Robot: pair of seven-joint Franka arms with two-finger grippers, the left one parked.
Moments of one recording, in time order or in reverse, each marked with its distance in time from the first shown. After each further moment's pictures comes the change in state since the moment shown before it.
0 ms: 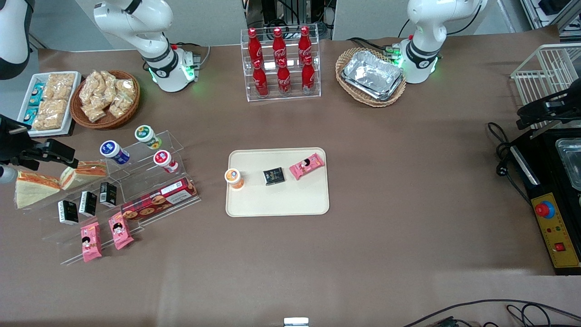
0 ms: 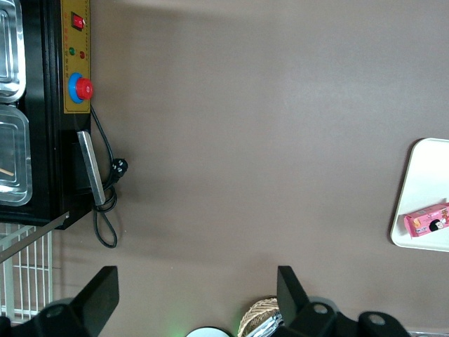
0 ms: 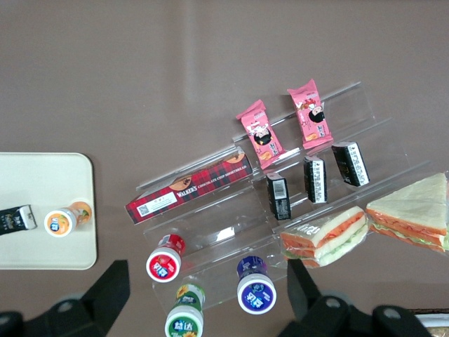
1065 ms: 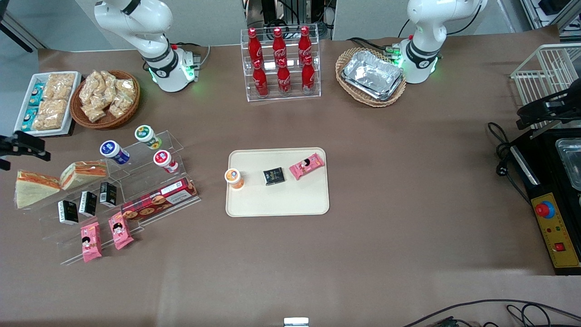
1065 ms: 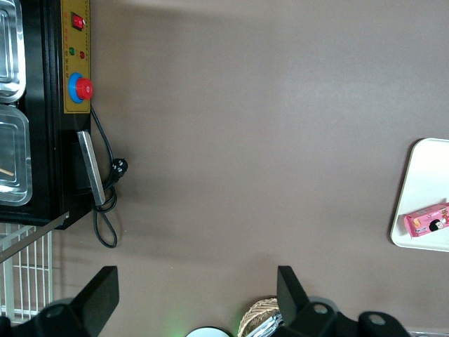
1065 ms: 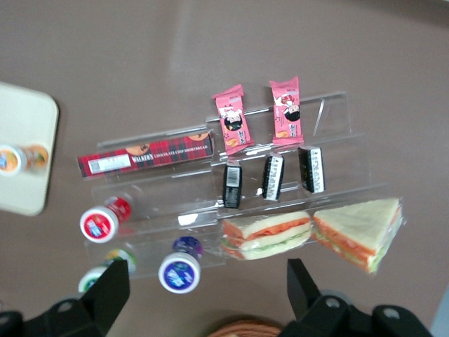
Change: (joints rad) arm -0.123 0.000 -0.020 -0.013 0.000 -0.024 -0.388
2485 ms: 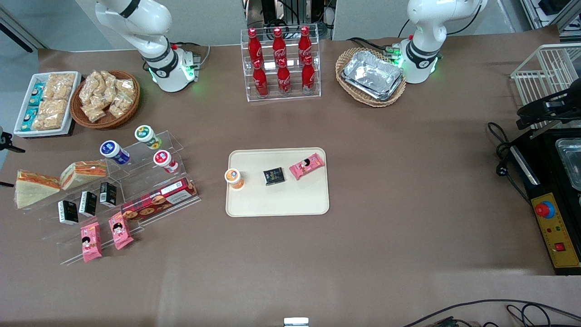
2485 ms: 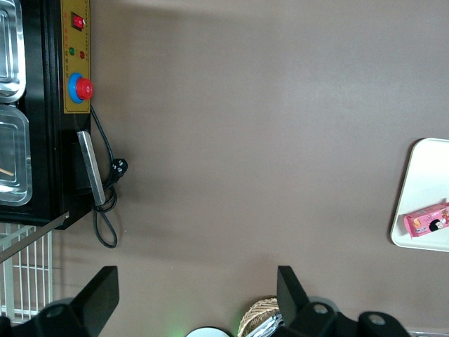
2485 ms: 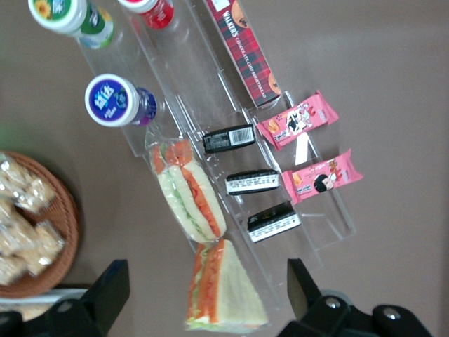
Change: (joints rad) arm -0.121 0.082 -0.024 -0.047 -0.021 0.068 -1.434
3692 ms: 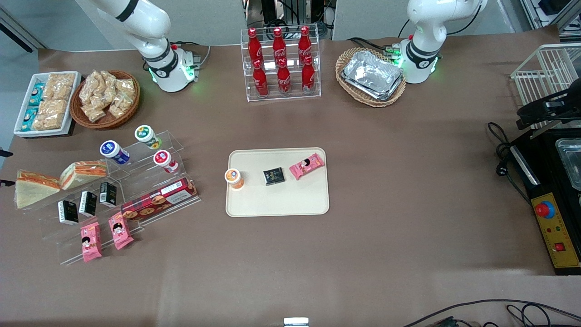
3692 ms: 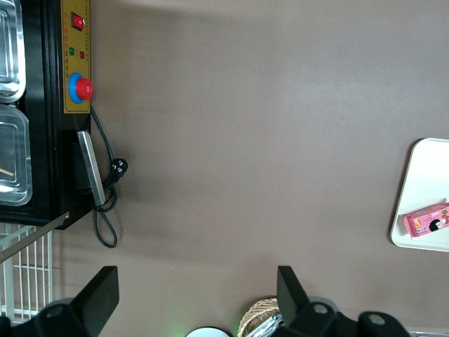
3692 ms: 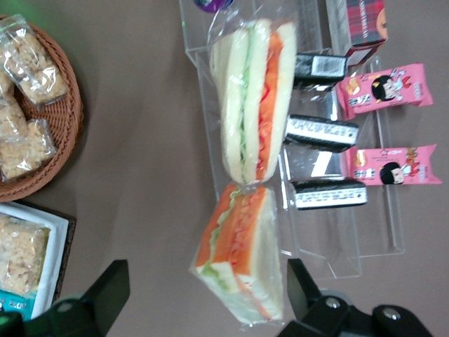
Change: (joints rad) arm -0.196 0.103 -0.001 -0.067 0.008 0.106 -0.511
